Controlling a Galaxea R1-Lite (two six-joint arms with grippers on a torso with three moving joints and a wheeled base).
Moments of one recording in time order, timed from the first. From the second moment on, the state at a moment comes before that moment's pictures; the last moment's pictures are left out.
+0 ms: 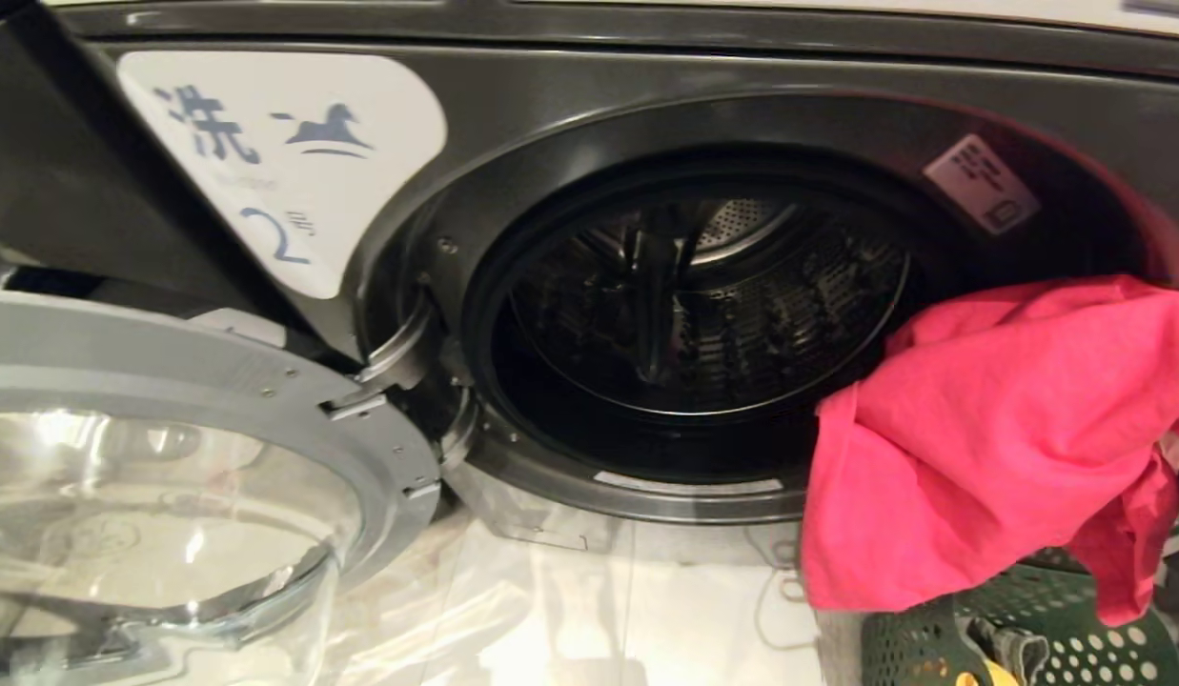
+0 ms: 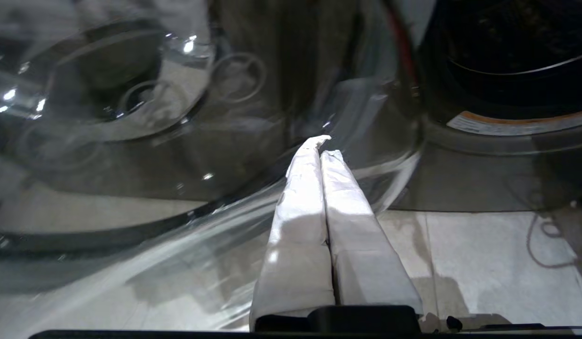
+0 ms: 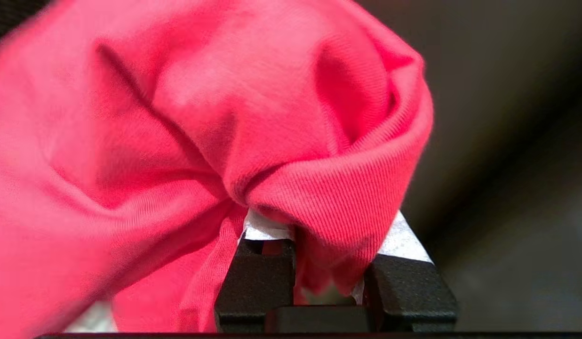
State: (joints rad) left arm 0.00 0.00 0.00 -0.11 -0.01 0.05; right arm 0.07 1.14 0.00 -1.52 0.09 -0.28
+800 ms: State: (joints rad) left arm 0.00 0.00 0.00 -0.11 -0.01 0.05; right arm 0.07 1.18 0.00 -1.52 0.09 -0.27
